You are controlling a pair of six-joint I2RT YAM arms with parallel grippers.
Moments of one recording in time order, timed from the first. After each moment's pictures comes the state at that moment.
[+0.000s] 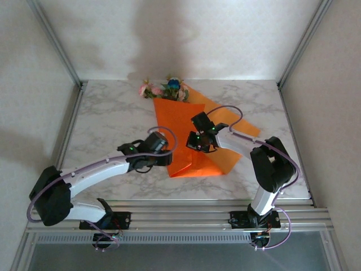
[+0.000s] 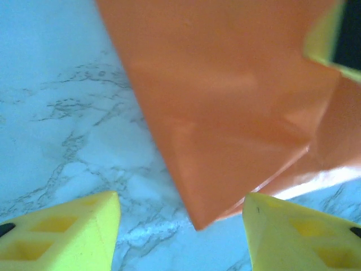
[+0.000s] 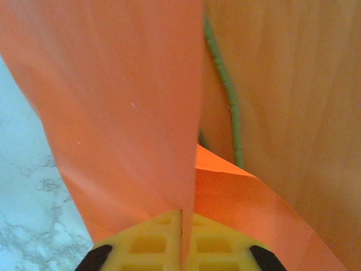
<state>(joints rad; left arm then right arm) -0.73 1.33 0.86 -0.53 -0.07 -0.72 0.64 1.74 1.12 -0.47 -0.18 0.85</state>
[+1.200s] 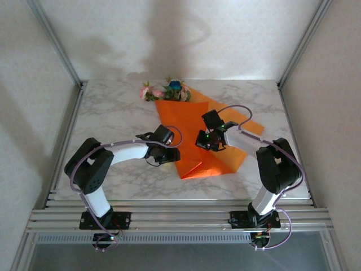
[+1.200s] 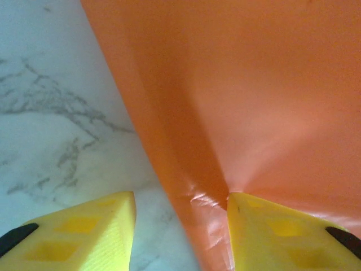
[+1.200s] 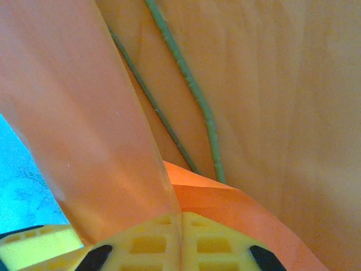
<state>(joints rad) -0.64 1.76 0.97 -0.34 0.25 -0.79 0.54 1.70 1.08 -0.52 -0.21 0.77</state>
